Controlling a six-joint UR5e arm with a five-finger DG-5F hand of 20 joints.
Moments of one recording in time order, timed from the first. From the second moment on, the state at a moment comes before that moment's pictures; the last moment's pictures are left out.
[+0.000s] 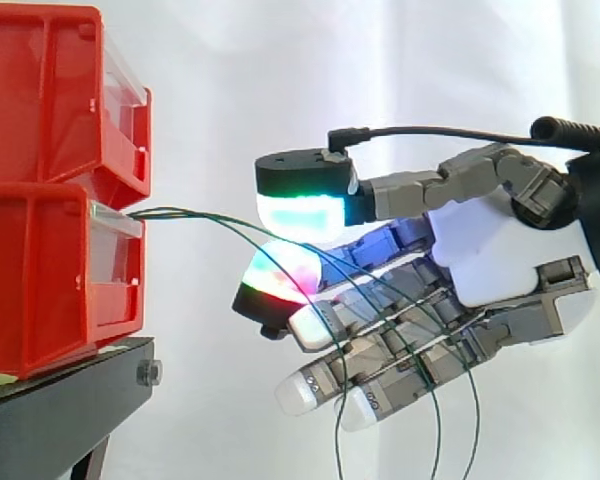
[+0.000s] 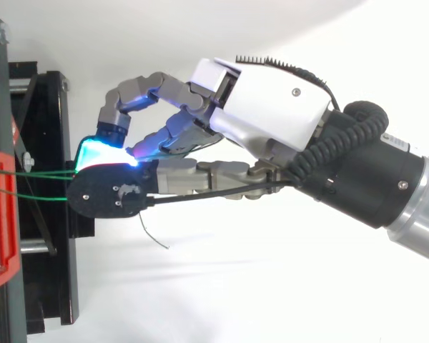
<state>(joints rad) 0.25 -2.40 -0.84 -3.34 -0.88 0.12</state>
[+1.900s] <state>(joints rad) 0.24 -2.39 -0.82 -3.48 -0.90 0.19</state>
